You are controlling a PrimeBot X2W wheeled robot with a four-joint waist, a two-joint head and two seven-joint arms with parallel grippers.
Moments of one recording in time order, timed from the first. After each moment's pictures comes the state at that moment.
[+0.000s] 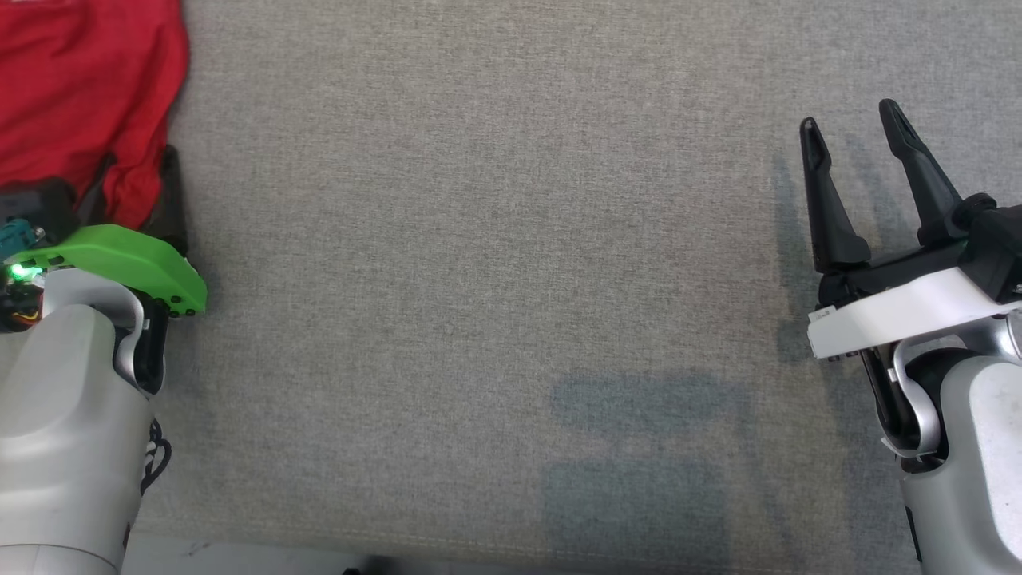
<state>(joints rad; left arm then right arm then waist) -0.80 0.30 -0.27 0.95 -0.55 -0.13 -0.25 -0.32 -0.17 0.04 -0.17 0.17 0.13 0.02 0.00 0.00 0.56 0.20</state>
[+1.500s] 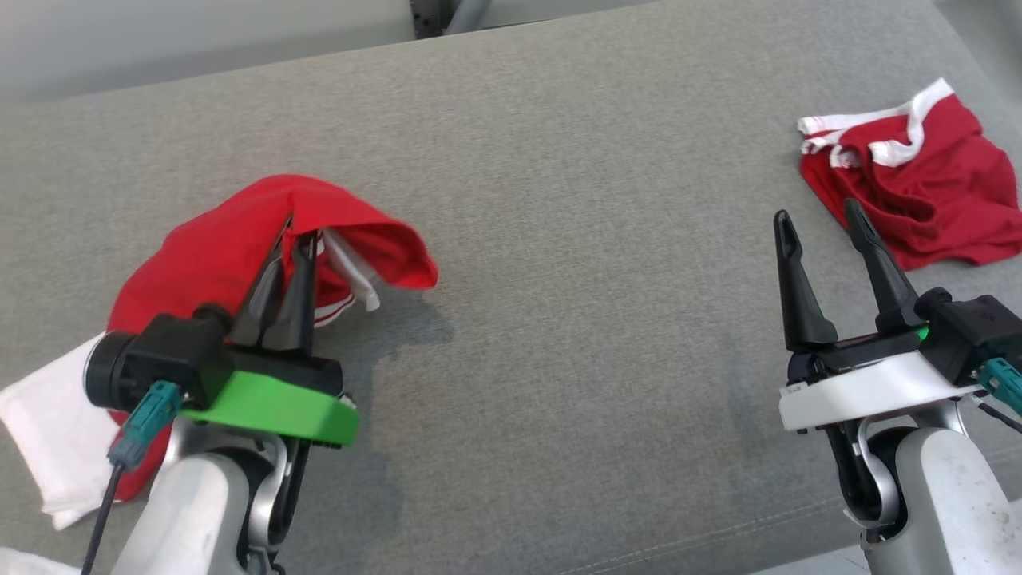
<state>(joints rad) -0.24 0.26 -0.31 -0.12 -0.36 0.06 -0.06 -0.18 -0.11 0.06 -0.07 0.22 0.13 -0.14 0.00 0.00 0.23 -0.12</state>
